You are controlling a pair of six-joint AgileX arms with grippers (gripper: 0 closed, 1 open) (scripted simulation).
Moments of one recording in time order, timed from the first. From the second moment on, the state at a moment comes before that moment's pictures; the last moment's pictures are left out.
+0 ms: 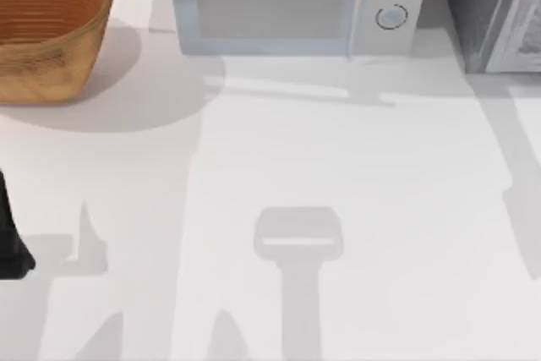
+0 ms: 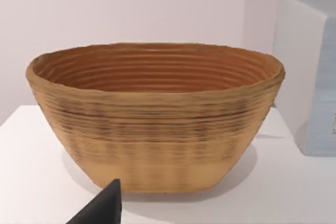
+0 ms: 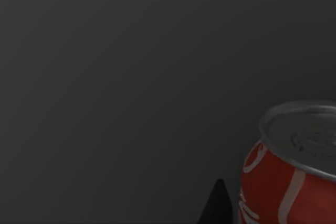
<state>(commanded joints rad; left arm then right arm) 0.00 0.00 0.00 0.00 0.00 0.00 0.08 1.85 2.15 -0.29 0.11 0.01</state>
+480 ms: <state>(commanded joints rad) 0.00 0.00 0.00 0.00 0.00 0.00 0.08 1.85 2.15 -0.29 0.11 0.01</state>
